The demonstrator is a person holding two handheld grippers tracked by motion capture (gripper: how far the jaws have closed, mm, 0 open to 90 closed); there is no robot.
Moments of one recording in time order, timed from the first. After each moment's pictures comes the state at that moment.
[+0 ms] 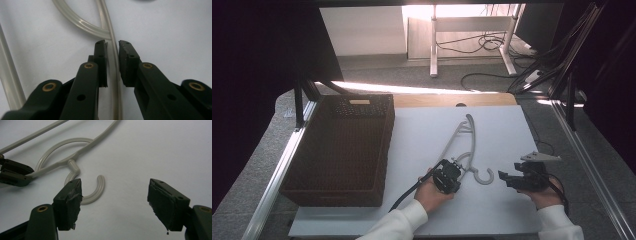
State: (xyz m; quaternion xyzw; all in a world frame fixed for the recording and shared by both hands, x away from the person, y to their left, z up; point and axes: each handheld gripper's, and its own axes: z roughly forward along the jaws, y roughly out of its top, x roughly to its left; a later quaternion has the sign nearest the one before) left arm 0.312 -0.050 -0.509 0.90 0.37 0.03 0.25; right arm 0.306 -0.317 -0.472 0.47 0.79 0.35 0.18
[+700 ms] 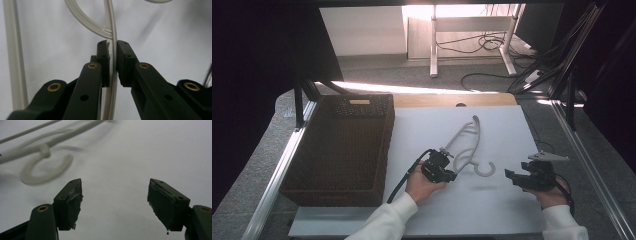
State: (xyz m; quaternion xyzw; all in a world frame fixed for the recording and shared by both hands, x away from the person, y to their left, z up) left arm 0.328 -0.009 -0.482 0.86 0.39 -0.05 0.33; right arm 0.308 -0.333 -0.473 0.49 0.77 0.35 0.19
